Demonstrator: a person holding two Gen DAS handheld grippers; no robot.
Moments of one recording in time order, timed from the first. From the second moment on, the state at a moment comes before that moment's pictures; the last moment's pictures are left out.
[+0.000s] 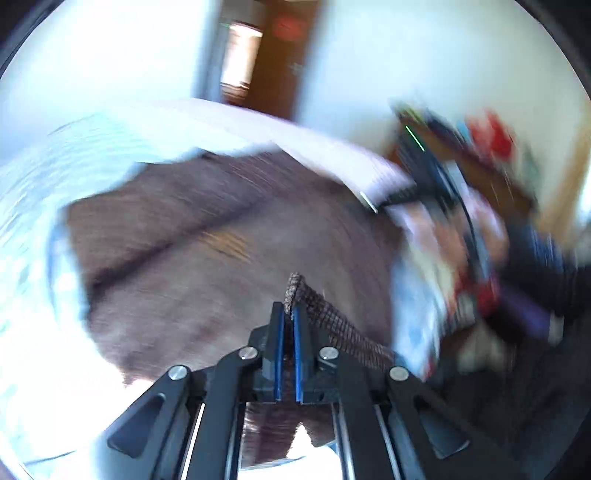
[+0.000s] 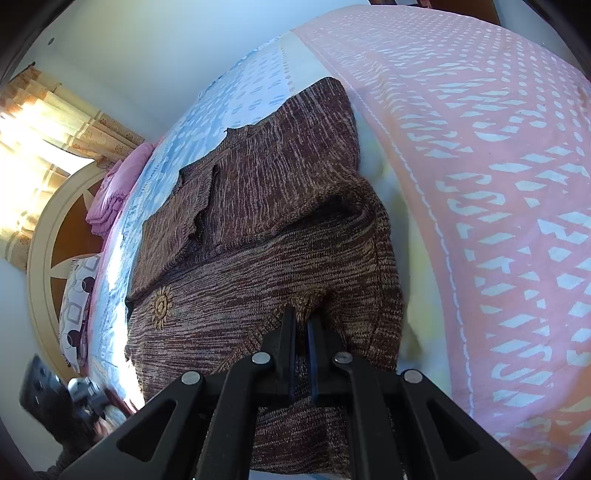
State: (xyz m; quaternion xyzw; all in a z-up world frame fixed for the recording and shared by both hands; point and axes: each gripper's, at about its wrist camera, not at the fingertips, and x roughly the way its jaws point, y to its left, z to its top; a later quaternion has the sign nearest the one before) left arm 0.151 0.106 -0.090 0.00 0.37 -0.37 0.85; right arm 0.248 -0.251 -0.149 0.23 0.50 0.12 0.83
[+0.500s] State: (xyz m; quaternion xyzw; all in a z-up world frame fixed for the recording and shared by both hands) left arm 0.205 0.190 -0.159 -0.22 0.40 -0.17 0.88; right arm 0.218 -0.302 -0.093 0.29 0.36 0.11 0.88
